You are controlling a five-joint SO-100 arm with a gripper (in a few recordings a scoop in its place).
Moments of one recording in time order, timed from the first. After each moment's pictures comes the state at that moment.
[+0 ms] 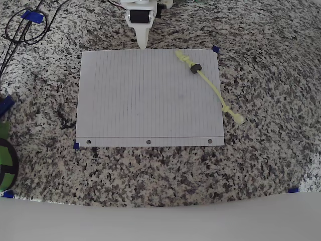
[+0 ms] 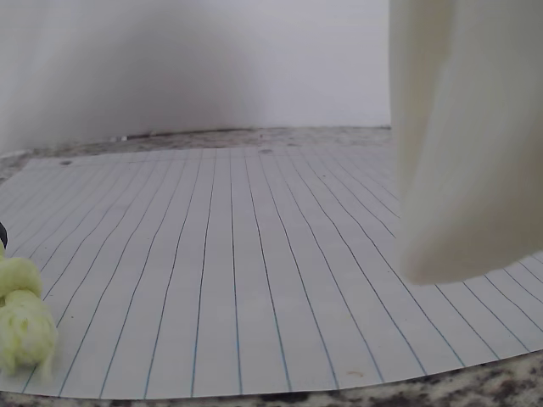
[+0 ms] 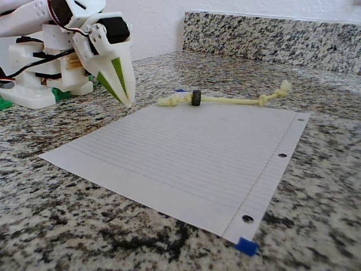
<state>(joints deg) 2.3 195.2 180.4 69.5 -93.7</state>
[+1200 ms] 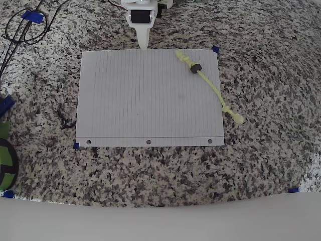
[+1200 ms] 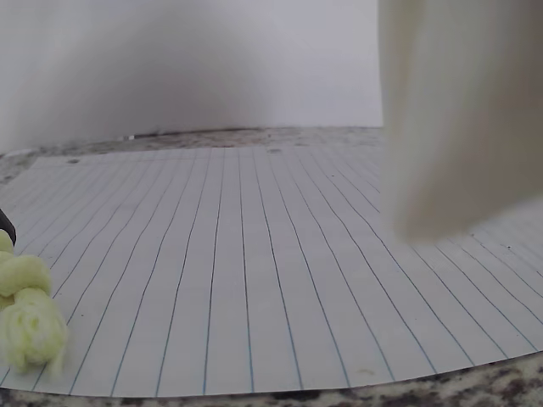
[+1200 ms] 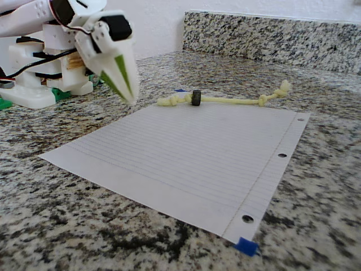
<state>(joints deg) 1.5 195.1 179.9 65.7 -93.7</state>
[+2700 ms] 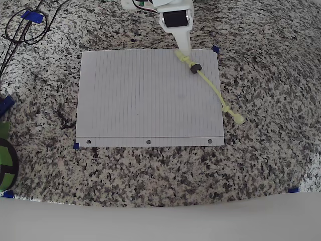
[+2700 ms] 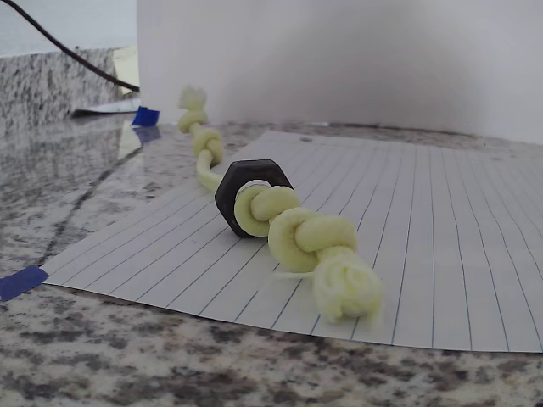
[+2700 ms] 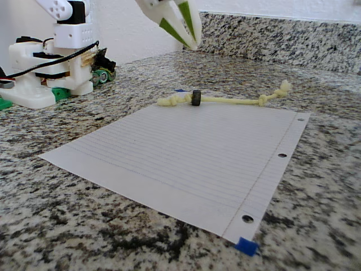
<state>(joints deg) -20.9 140.4 140.9 54.0 -117.0</state>
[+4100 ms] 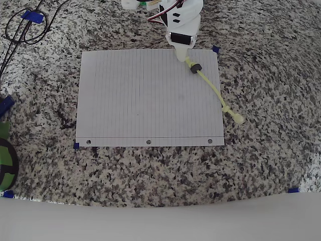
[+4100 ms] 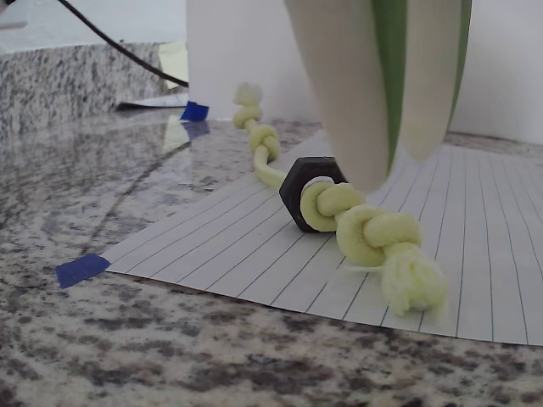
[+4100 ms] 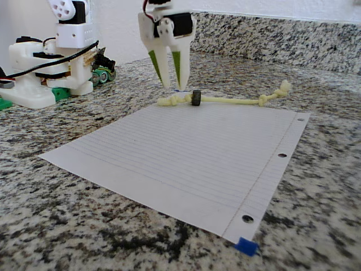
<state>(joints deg) -26.1 115.8 137.0 60.6 -129.5</state>
